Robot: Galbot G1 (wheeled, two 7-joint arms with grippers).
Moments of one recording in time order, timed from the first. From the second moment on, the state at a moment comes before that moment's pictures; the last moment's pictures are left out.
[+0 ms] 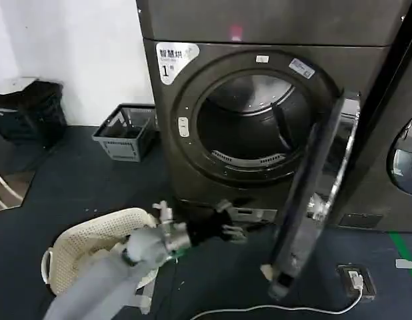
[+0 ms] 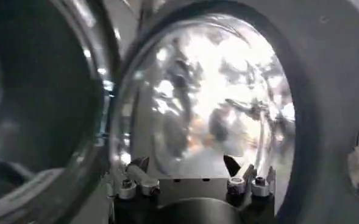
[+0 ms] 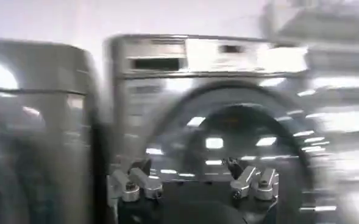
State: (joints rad) left arm 0.63 -1.04 0.31 -1.73 -0.83 0.03 0.59; right arm -1.37 1.22 1.62 1.91 0.60 -0.11 -0.18
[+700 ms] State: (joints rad) left arm 0.42 -1.32 0.58 -1.53 -0.85 -0.03 0.43; right arm -1.43 1.13 1.90 1.79 0.48 -0.11 -0.14
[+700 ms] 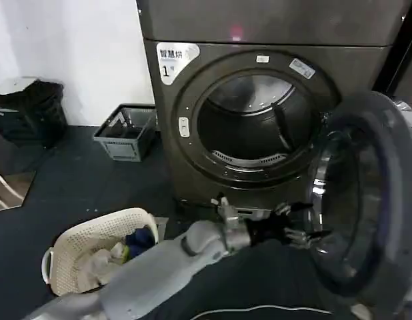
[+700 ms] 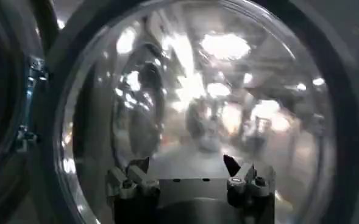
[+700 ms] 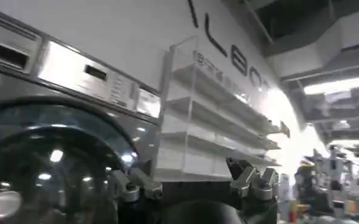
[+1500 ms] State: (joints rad) left arm 0.26 -1.61 0.64 -1.23 -0.72 -0.13 0.30; right arm -1.49 1.13 1.97 1.78 0.48 -0.11 -0.14
